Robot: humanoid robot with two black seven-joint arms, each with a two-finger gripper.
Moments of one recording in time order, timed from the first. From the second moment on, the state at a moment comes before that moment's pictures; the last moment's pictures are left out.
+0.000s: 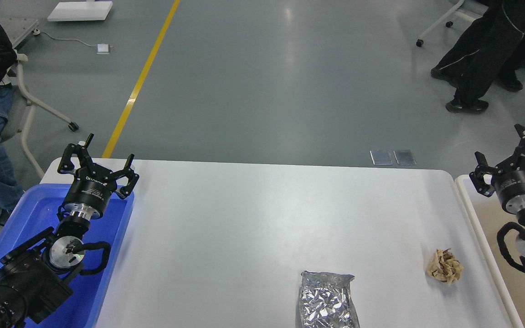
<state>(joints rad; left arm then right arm) -0.58 0.33 -0.75 -0.45 -0.16 -0.64 -0.52 0.42 -0.39 1.37 0.77 -0.48 0.10 0.29</state>
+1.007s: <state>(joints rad) -0.58 0.33 -0.75 -0.45 -0.16 -0.64 -0.52 0.43 -0.40 1.37 0.77 -0.48 0.10 0.29</state>
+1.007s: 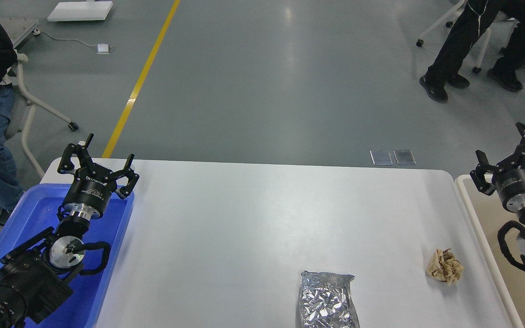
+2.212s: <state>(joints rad) -0.58 0.33 -0.75 -0.45 -0.16 -0.64 -0.52 0.51 -0.41 1.23 0.77 -0.48 0.11 0.29</state>
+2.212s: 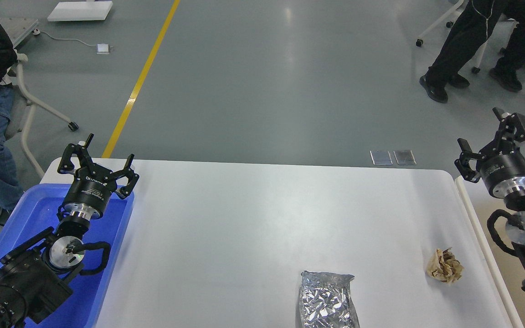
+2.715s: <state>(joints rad) -0.58 0.33 -0.75 -0.45 -0.16 -0.64 -0.52 0.77 -0.57 0.67 0.78 -0.52 0.11 0.29</state>
